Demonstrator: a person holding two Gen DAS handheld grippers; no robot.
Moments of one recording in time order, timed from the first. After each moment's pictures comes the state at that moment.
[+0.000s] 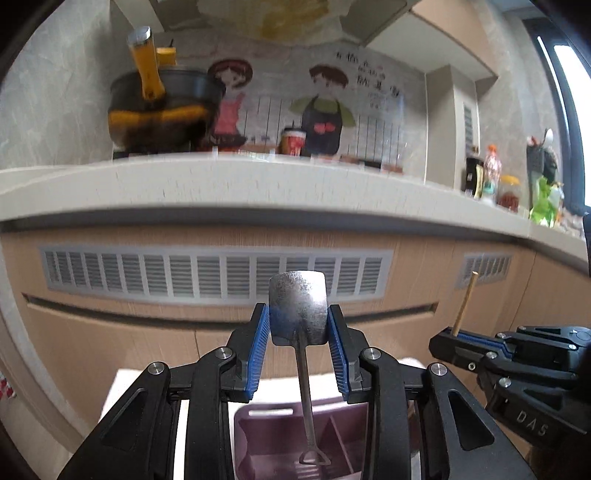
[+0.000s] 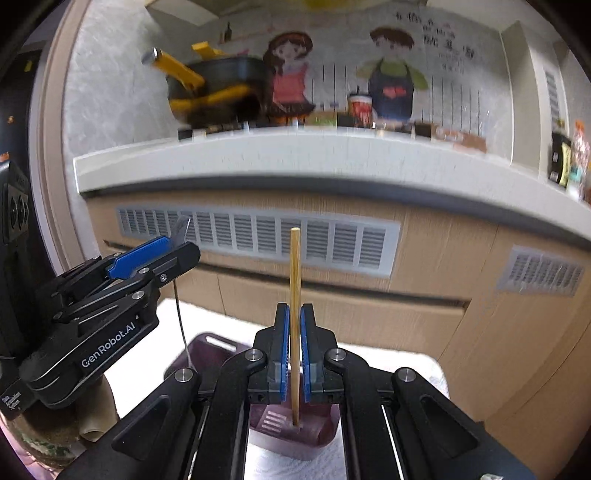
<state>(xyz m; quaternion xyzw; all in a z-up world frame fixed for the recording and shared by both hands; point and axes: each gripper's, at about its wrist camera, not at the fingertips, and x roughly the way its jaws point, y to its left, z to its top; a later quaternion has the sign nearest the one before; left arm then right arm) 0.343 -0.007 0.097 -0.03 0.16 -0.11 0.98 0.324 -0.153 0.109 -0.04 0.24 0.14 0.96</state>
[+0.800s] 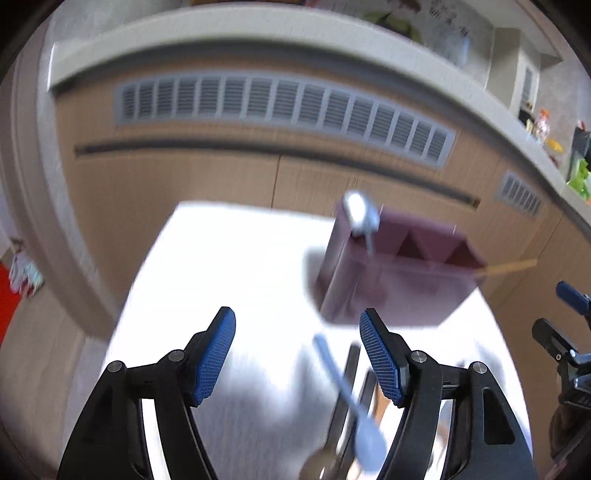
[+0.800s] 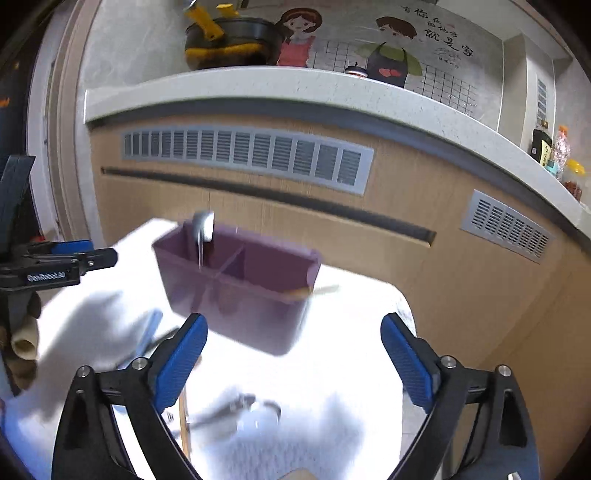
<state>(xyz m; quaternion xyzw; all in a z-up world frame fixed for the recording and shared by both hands) 0.246 0.070 -0.009 -0.09 0.36 -0.04 0.93 0.223 -0.168 0.037 -0.12 0.27 0.09 0.95</state>
